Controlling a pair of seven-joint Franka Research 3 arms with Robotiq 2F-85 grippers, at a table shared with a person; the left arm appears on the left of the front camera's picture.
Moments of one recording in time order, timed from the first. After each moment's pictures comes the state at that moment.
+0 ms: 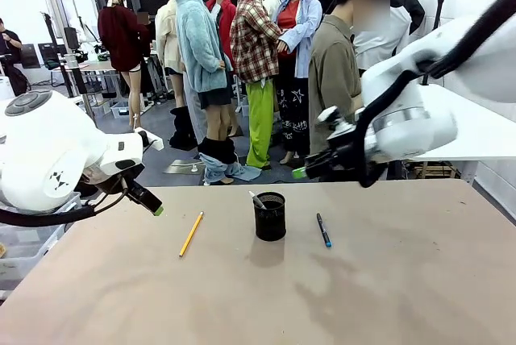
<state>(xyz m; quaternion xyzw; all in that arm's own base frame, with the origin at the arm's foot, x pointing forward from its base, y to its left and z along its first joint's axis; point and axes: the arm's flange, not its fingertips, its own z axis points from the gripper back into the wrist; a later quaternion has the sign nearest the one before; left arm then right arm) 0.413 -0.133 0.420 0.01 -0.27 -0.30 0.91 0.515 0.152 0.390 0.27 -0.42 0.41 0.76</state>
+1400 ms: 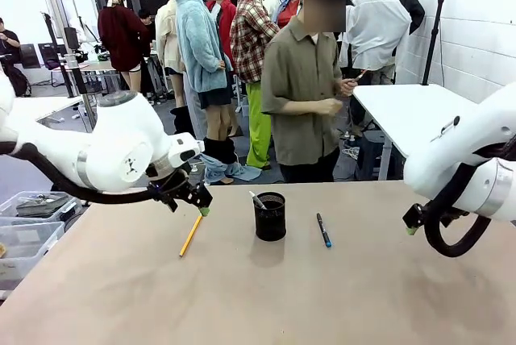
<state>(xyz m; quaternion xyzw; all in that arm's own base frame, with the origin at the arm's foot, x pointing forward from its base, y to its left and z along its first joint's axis) 0.474 -0.217 0.377 -0.06 -0.19 -0.17 0.97 0.441 0.003 0.325 0.02 -0.20 0.13 0.97</state>
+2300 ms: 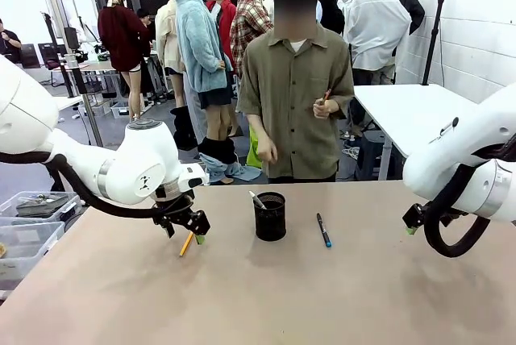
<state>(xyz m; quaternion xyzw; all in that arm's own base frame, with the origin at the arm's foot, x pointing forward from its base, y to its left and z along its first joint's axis) 0.507 -0.210 0.301 -0.01 -0.09 -0.18 0.98 0.442 0.003 0.325 0.02 -0.20 0.13 0.97</state>
